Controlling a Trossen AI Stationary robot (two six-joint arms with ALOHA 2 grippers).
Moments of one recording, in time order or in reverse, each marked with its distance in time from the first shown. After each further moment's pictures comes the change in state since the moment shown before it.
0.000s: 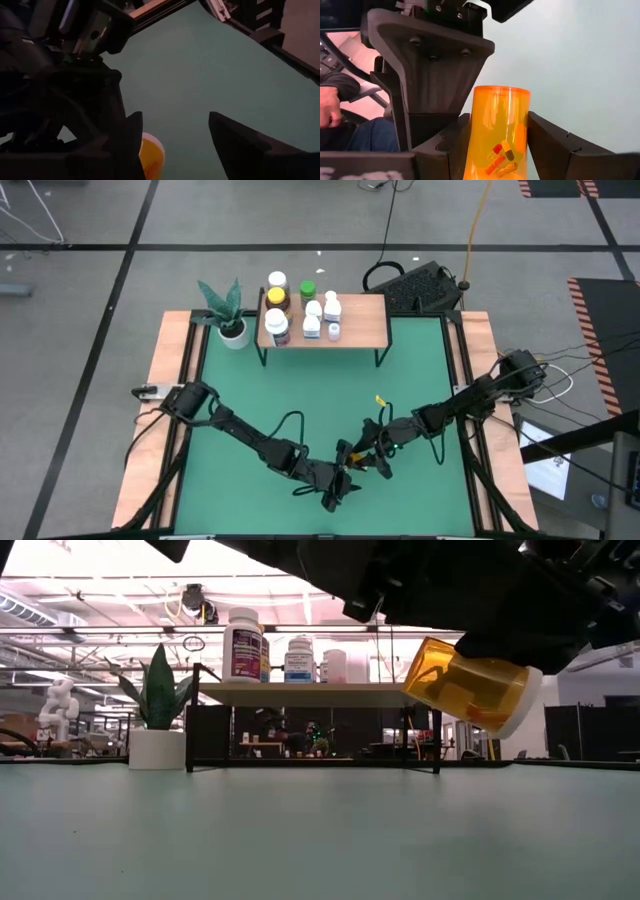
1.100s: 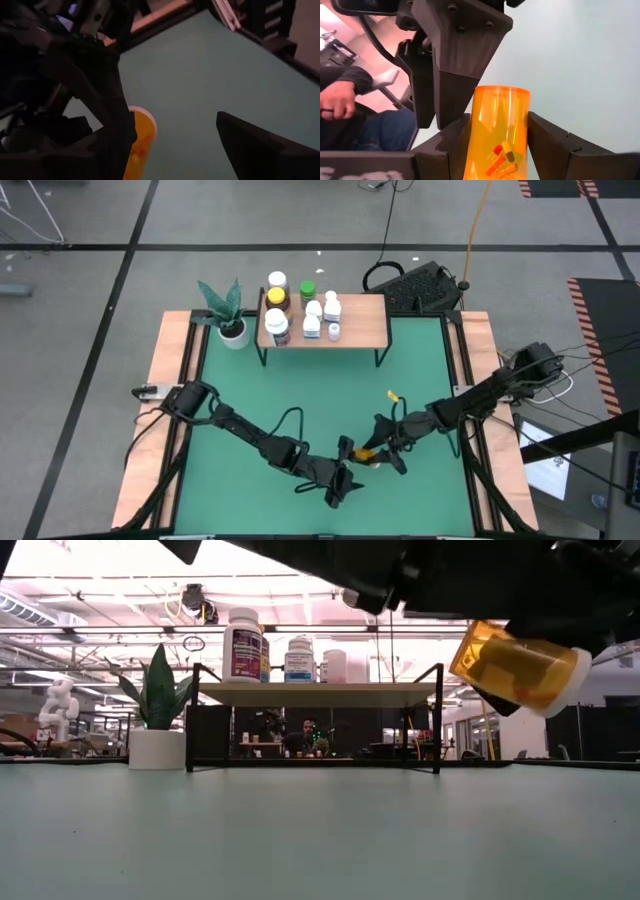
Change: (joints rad) left arm 0.014 -0.002 0.000 0.027 0.006 0.005; right arm 0.001 -0.183 -0.114 -0.043 -0.007 -0.023
